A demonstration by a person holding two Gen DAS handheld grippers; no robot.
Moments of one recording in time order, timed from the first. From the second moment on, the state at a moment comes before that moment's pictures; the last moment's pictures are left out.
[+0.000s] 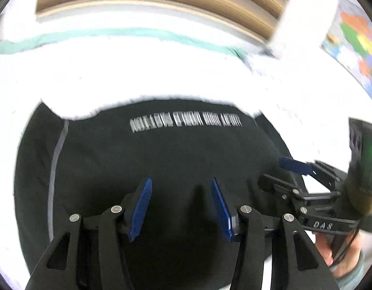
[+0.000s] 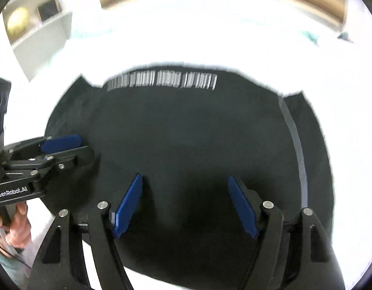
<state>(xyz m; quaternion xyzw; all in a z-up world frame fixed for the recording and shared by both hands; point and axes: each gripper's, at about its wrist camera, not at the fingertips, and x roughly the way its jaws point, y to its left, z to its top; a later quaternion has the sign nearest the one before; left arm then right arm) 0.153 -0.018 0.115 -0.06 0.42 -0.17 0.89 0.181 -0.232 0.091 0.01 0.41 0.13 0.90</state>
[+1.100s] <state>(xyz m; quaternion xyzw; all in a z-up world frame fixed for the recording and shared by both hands) 0.102 0.053 0.134 -0.06 0.43 -0.14 0.89 0.139 -0.303 0.032 0.14 0.42 0.16 0.89</state>
